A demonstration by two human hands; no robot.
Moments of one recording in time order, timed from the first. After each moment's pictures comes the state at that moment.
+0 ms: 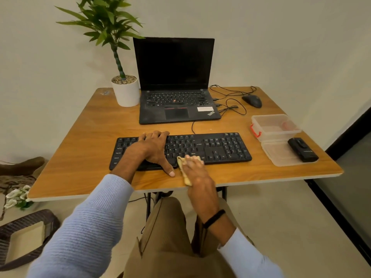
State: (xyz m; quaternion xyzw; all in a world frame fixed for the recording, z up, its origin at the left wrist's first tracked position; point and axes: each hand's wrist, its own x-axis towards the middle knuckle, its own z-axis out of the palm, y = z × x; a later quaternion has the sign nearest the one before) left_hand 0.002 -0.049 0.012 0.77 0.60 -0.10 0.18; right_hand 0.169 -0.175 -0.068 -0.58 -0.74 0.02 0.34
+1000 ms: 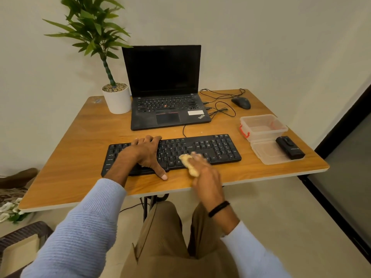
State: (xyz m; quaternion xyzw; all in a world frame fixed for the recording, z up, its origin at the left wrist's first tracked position) left_hand 0.007 -0.050 0.019 0.76 0.61 -0.12 0.18; right_hand 0.203 -0.166 -0.039 -0.65 -0.67 0.11 0.34
